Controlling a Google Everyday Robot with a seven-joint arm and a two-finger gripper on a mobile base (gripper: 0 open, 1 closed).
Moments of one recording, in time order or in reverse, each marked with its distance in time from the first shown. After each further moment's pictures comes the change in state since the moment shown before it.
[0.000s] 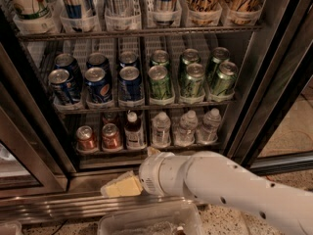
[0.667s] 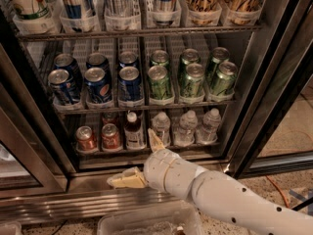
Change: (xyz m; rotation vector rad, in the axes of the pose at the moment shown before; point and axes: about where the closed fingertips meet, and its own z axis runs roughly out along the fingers) arm -0.029 -0.031 0.003 0.114 -0.315 -0.318
